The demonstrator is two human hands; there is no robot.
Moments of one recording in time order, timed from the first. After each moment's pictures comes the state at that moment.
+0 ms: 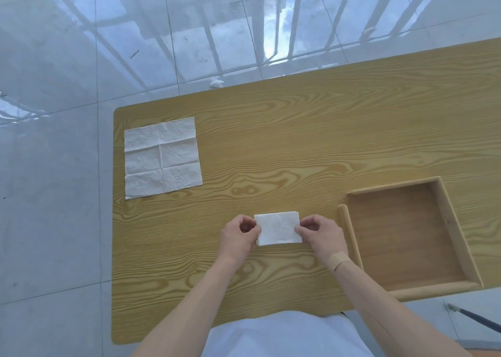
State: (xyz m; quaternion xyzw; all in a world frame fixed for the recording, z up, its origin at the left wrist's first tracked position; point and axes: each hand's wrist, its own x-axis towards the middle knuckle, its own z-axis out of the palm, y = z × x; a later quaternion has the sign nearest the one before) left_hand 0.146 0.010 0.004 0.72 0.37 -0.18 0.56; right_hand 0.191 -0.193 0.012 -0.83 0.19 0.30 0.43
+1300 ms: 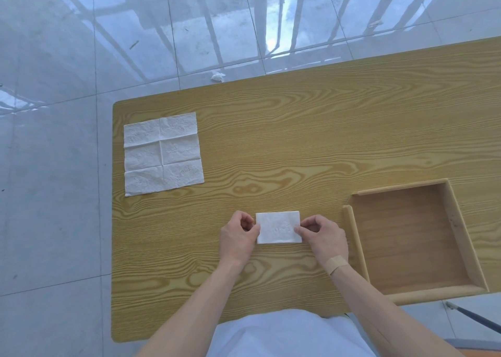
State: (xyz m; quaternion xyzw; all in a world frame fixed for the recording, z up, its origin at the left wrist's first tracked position) left_hand 0.148 0.010 -0.002 0.79 0.37 -0.14 0.48; right_hand 0.189 -0.183 0.007 -0.85 0.21 0.28 0.39
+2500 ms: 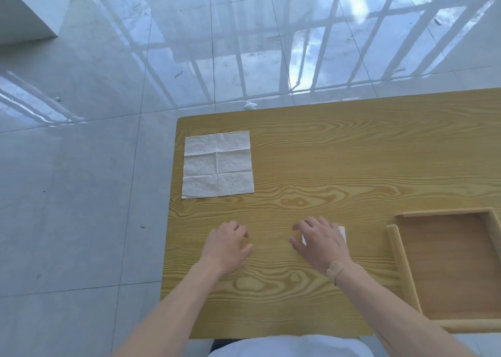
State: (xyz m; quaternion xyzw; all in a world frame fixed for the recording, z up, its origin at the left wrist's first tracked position) left_hand 0.108 0.152 0.029 0.96 0.07 -0.24 0.14; right_hand 0.179 -0.083 0.034 -0.95 -0.23 0.21 0.09
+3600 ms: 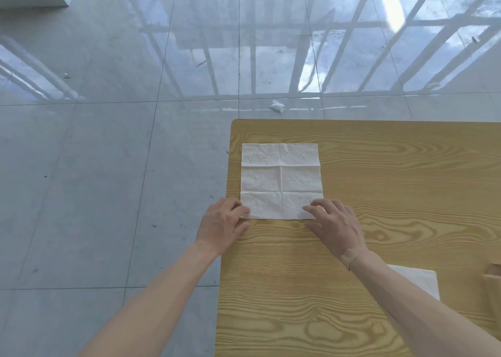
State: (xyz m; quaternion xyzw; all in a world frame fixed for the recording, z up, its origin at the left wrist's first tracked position) left_hand 0.142 0.352 -0.008 0.98 0.04 -0.05 0.21; right_hand 0.239 0.079 0.001 -0.94 -0.29 0.10 0.10
